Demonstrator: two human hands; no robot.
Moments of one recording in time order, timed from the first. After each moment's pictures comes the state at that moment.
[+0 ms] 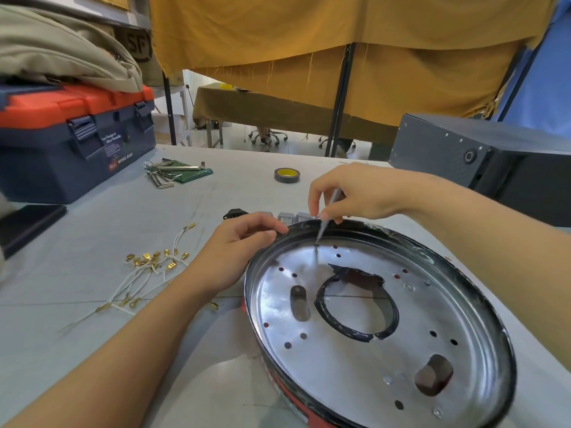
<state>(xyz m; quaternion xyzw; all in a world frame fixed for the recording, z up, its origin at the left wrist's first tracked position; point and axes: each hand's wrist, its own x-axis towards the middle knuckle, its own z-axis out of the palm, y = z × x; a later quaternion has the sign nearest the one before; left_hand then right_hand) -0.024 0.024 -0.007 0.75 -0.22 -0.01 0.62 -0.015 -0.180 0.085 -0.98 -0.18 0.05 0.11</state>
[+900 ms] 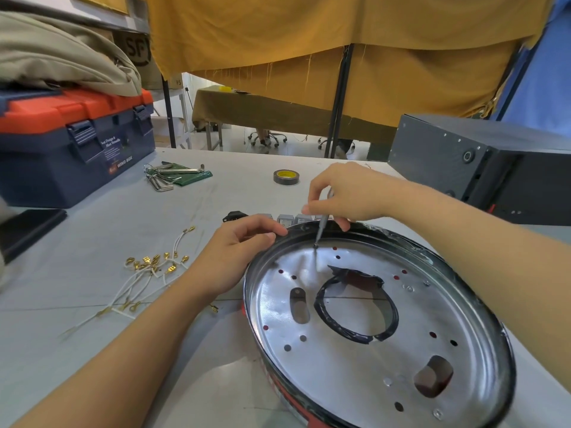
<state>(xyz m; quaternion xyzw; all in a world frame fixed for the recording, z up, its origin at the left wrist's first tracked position) -0.026 0.024 -0.006 0.76 -0.22 -0.02 0.62 -0.010 -0.172 0.078 -0.98 -0.14 0.01 0.12</state>
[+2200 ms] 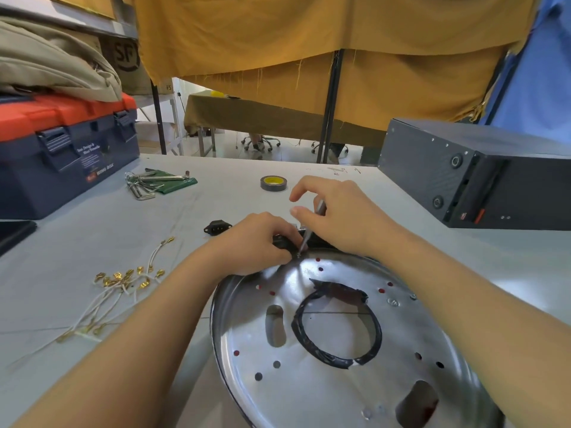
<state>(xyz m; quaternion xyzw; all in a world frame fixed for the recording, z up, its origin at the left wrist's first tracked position) 0.013 -0.020 0.018 0.88 -0.35 -0.06 0.31 -0.024 -0.182 0.050 -0.95 -0.15 -0.17 0.23</state>
